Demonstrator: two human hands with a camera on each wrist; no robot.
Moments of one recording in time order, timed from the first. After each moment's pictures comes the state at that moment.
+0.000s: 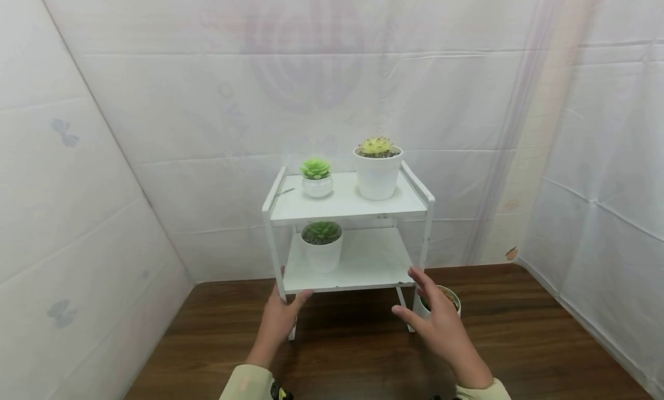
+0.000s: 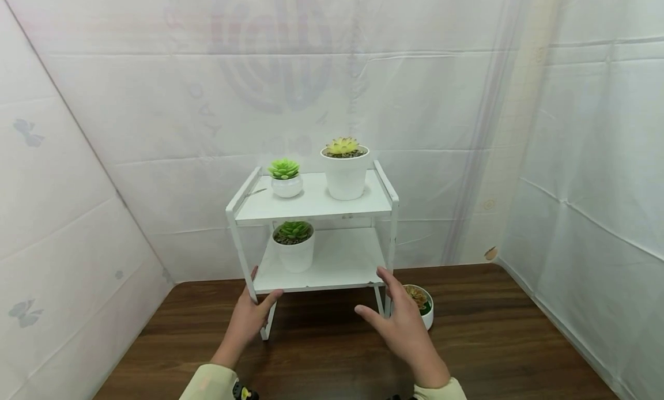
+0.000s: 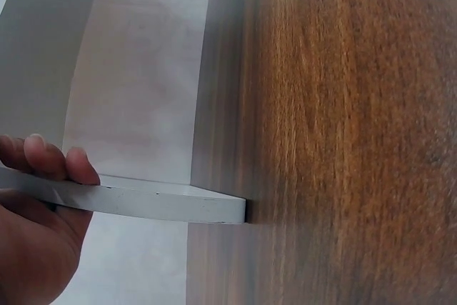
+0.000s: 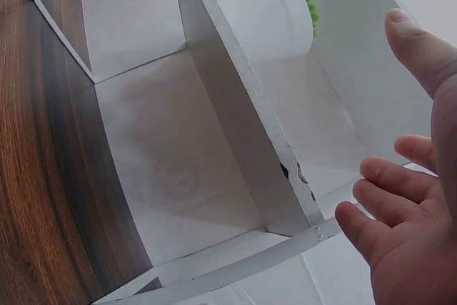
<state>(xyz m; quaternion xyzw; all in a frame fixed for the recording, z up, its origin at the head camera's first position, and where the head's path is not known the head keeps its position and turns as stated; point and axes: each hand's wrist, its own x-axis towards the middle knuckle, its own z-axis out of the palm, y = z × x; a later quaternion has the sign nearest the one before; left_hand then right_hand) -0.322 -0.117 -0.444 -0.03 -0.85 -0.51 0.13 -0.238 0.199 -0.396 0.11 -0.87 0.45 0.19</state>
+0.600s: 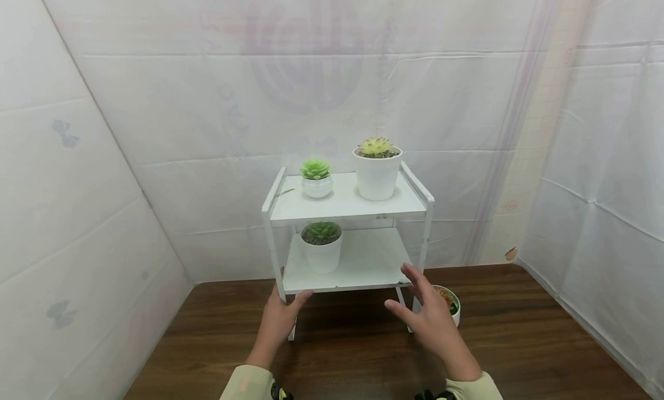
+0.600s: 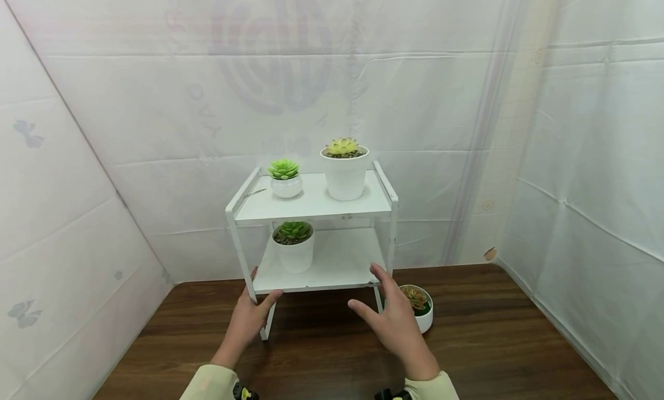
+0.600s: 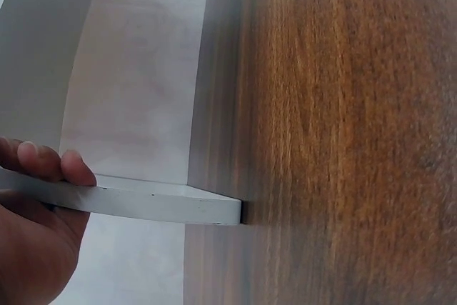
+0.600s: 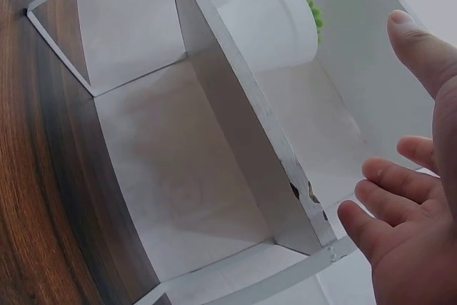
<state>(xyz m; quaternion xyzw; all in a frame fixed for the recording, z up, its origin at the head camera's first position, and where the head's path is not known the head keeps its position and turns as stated) -0.322 -0.117 -0.447 -0.04 -0.85 -0.51 0.13 -0.247 0.190 -0.397 0.12 -0.85 0.46 0.21</state>
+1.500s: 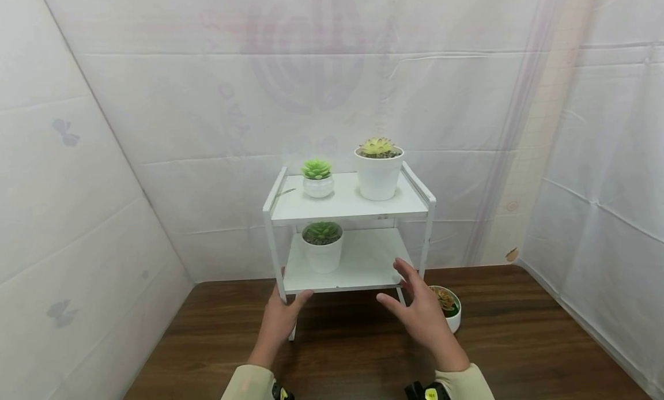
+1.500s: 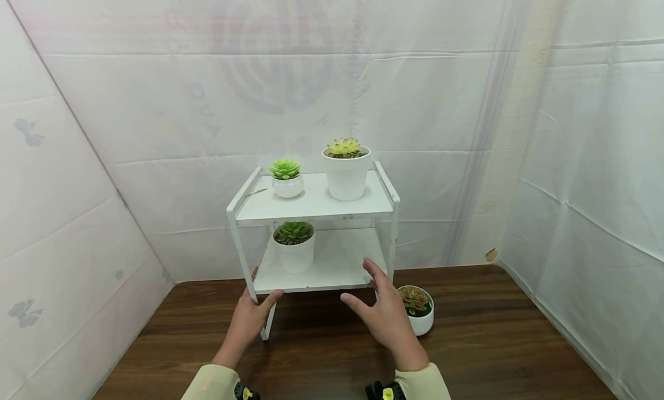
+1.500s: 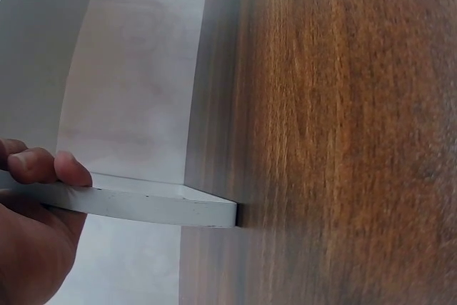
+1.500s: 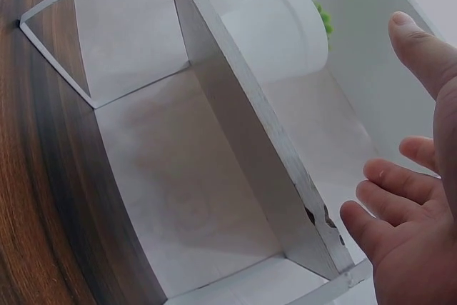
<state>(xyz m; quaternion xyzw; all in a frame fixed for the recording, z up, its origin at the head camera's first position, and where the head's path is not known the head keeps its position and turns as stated) -0.323 -0.116 -0.448 -0.04 -0.84 -0.52 0.13 -0.261 0.177 -0.393 0.10 -0.85 0.49 0.16</state>
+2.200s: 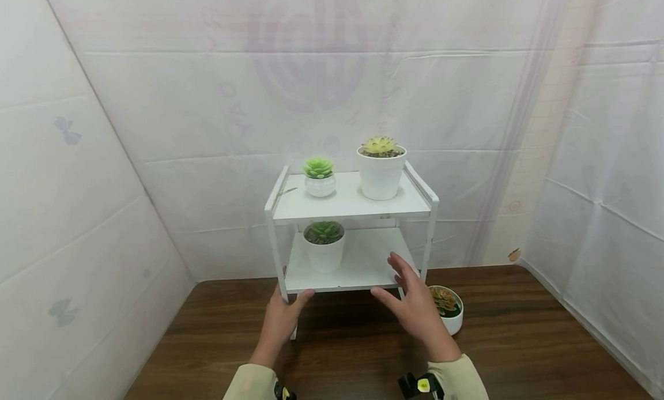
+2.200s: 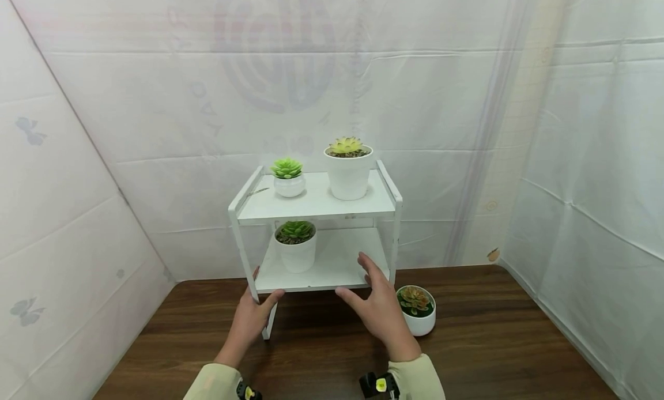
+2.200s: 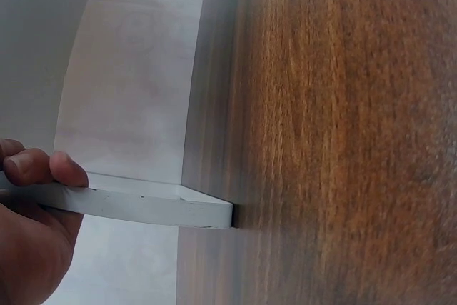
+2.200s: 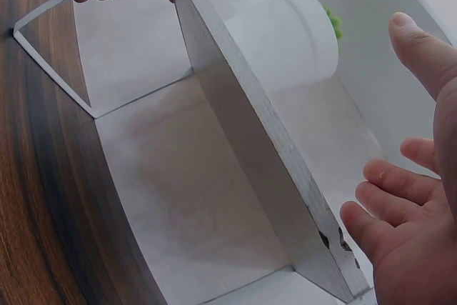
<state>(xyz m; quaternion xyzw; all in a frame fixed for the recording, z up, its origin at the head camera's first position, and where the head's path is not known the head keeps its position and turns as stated) -0.324 -0.114 -0.449 -0.04 -0.84 -0.53 0.15 -0.271 0.164 -0.388 0.11 -0.85 0.49 0.16</state>
